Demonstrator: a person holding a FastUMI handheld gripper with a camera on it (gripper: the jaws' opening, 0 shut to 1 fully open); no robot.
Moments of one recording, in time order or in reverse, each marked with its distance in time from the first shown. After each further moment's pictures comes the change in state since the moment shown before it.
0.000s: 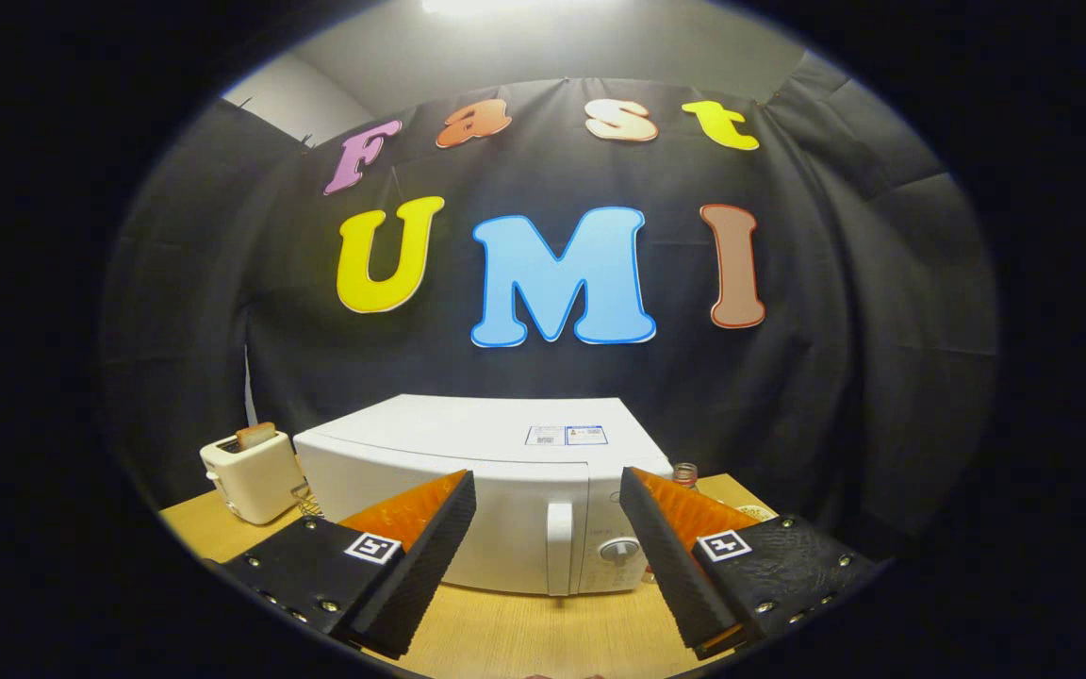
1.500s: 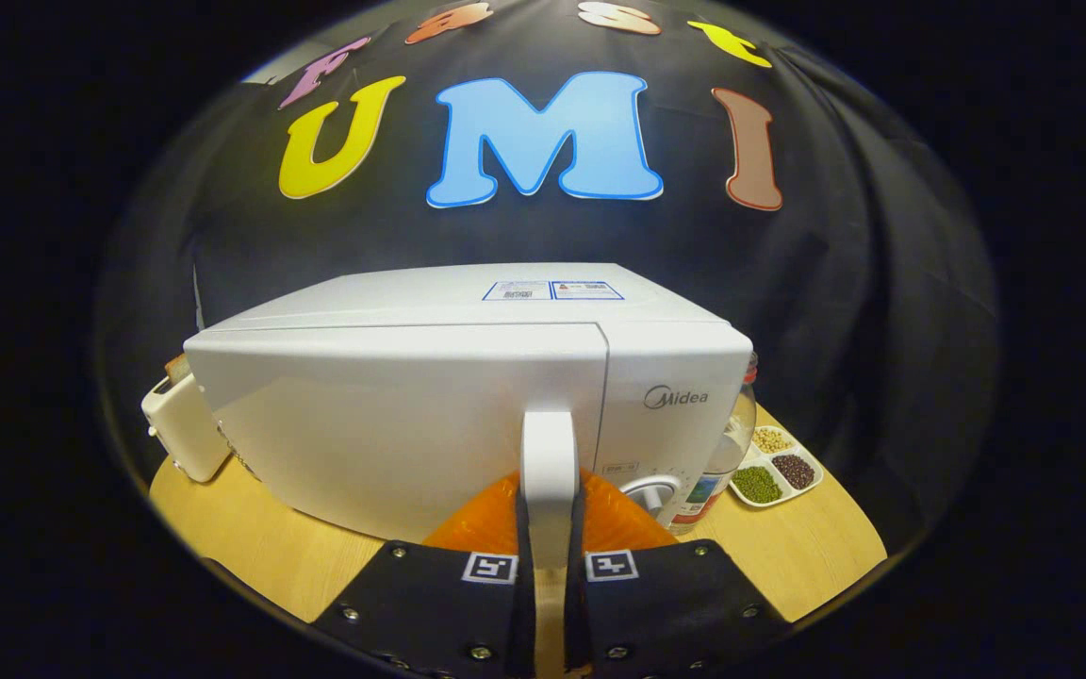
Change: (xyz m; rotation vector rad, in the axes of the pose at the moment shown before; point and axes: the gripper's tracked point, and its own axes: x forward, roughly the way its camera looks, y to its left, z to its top) arm 0.083 -0.009 -0.109 0.019 0.341 -0.081
